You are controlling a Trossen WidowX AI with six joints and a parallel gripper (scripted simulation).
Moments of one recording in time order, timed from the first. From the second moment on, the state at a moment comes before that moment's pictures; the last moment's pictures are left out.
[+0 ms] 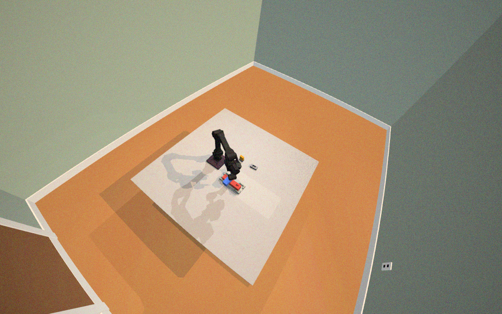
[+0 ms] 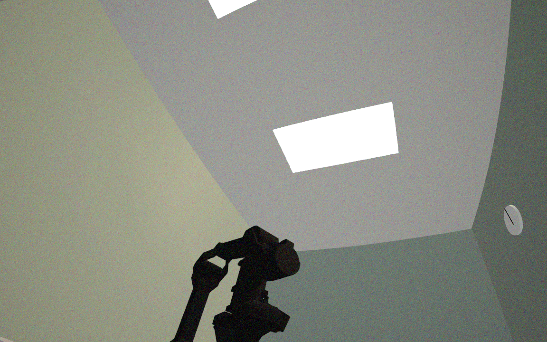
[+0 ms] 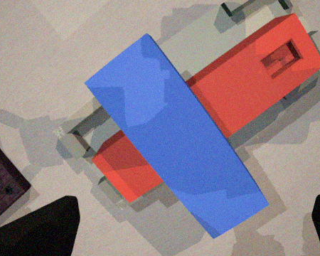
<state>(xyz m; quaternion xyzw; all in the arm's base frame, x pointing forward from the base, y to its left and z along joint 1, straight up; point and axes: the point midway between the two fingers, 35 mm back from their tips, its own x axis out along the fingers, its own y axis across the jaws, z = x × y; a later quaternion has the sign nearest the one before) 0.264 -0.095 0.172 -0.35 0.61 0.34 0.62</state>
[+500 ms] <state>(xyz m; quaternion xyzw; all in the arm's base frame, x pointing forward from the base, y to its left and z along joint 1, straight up) 0.265 -0.095 0.171 -0.06 0.70 0.05 0.71</state>
